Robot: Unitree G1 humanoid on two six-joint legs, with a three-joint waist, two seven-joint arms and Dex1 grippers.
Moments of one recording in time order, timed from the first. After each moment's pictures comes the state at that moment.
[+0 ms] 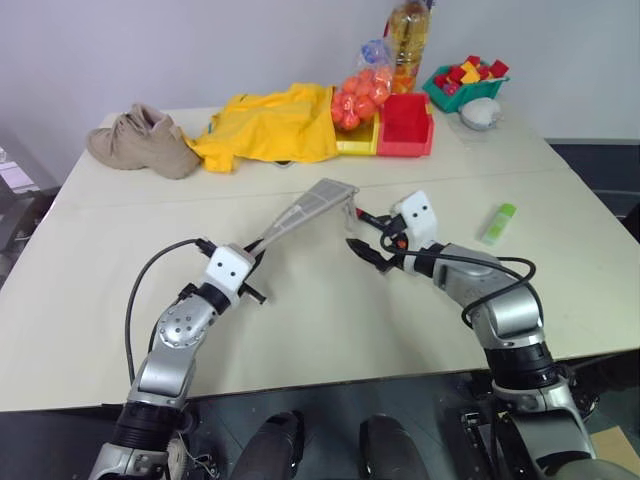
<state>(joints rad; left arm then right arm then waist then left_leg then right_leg) -0.17 0.36 -0.06 -0.03 -0.01 -0.08 -0.38 -0.50 -0.36 0.06 -0.12 0.26 0.69 0.52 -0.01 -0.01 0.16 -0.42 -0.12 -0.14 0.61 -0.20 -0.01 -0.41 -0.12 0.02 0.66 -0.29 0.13</state>
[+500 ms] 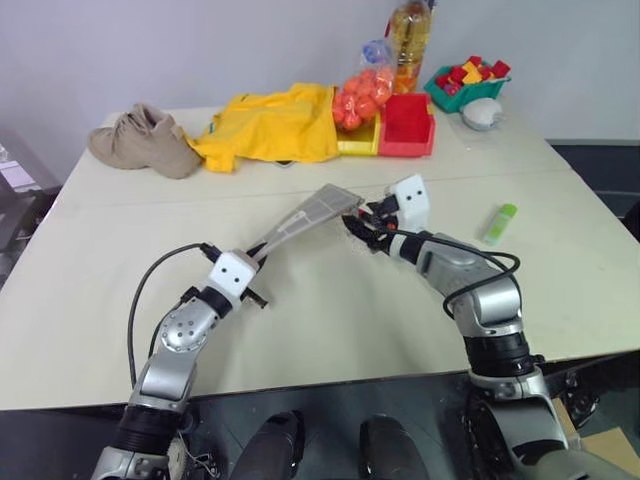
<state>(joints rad) -0.15 0.36 -0.07 -0.03 0.04 -0.12 -0.38 -0.58 -0.25 0.02 -0.08 0.29 0.70 0.41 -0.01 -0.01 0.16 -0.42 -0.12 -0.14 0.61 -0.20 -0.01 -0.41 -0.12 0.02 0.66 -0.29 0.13</state>
